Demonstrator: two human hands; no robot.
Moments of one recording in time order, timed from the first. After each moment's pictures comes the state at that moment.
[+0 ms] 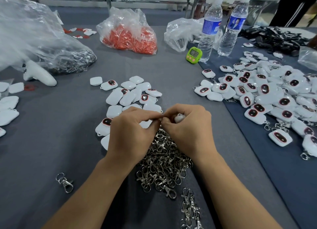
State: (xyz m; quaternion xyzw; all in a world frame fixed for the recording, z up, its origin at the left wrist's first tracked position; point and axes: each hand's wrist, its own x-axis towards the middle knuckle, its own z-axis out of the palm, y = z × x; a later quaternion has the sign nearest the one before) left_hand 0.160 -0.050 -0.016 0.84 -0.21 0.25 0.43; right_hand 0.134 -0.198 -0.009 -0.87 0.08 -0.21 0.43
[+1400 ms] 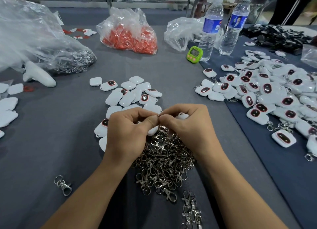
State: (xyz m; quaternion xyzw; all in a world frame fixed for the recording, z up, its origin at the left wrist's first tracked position) left_hand 0.162 -0.051 -0.013 0.77 -0.08 0.06 0.63; right_hand 0.139 -0.201 -0.006 -0.80 0.06 -0.13 0.58
